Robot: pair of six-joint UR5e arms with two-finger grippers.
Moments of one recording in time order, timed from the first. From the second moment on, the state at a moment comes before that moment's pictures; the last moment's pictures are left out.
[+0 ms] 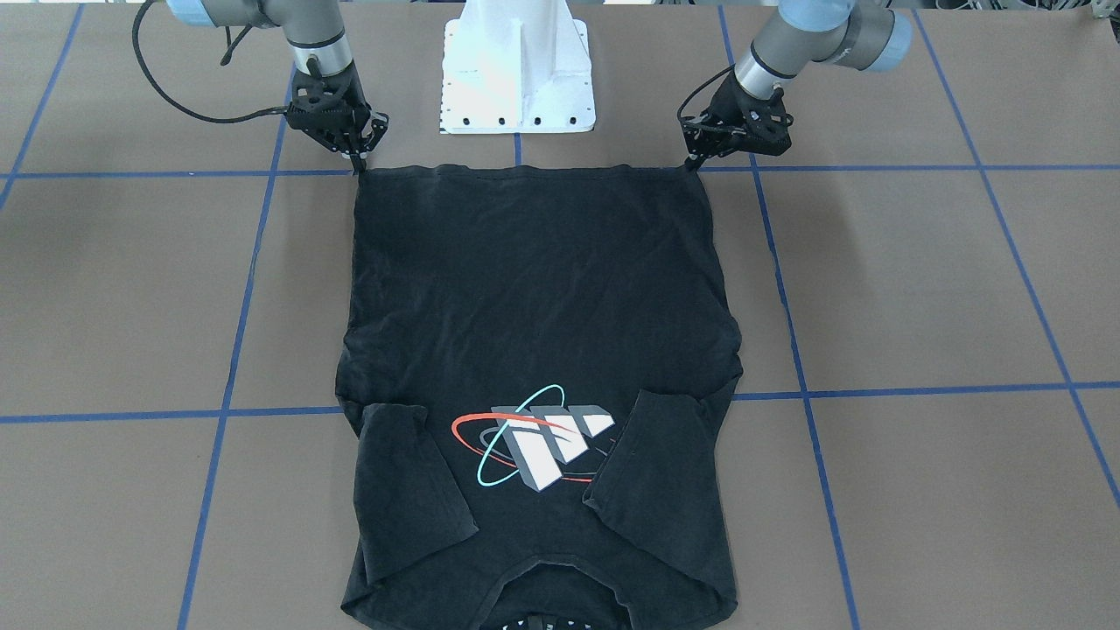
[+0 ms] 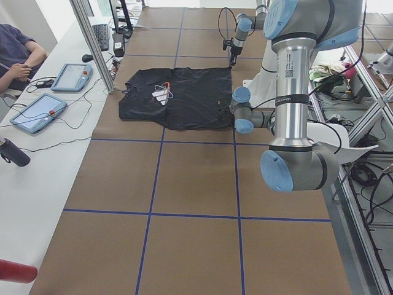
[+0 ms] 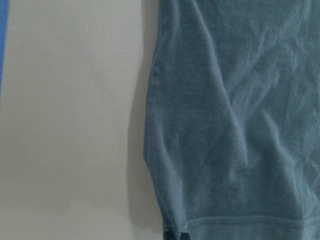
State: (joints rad) left arm -0.25 -1.49 -2.00 -2.31 -1.75 -1.53; right arm 0.06 -1.56 2.11 -1.31 1.42 1.54
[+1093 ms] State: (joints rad) left arm -0.26 -1.44 -2.36 -2.13 -2.05 -1.53; right arm 0.07 -1.71 2.45 -1.32 1.66 1.54
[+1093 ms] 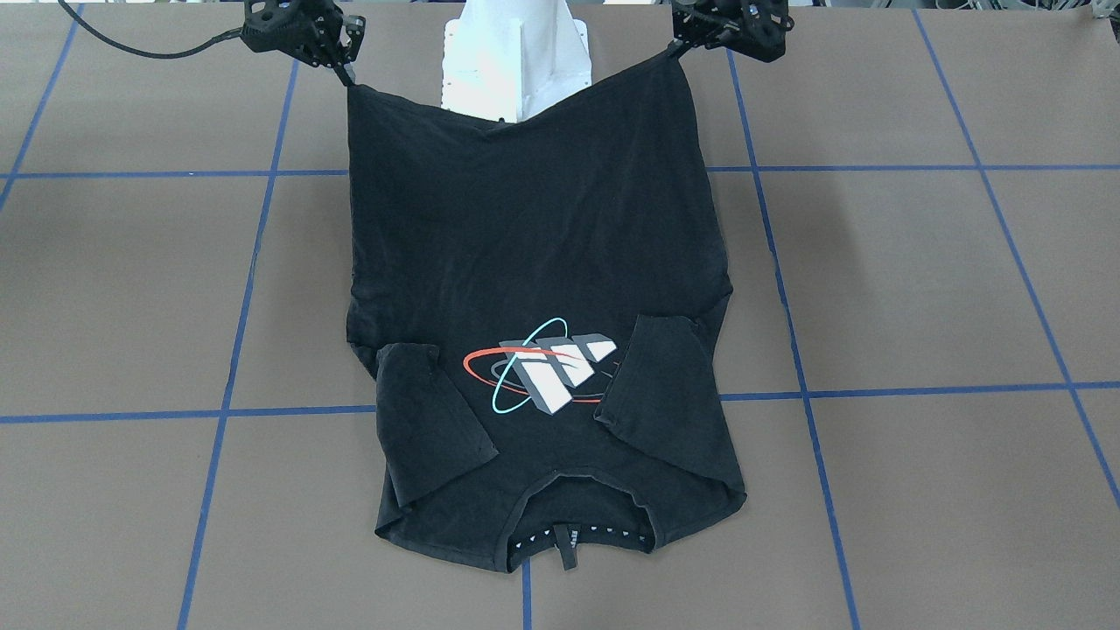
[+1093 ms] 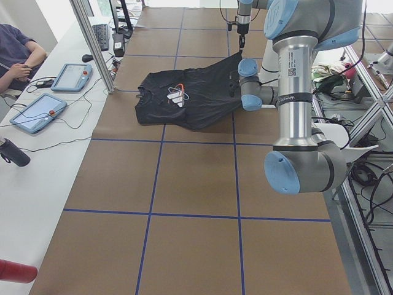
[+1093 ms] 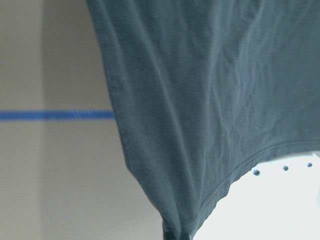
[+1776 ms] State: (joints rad) left arm -0.45 -1.59 -2.24 -1.96 -2.04 -1.51; right arm 0.23 -1.51 2.37 -1.48 1.65 1.51
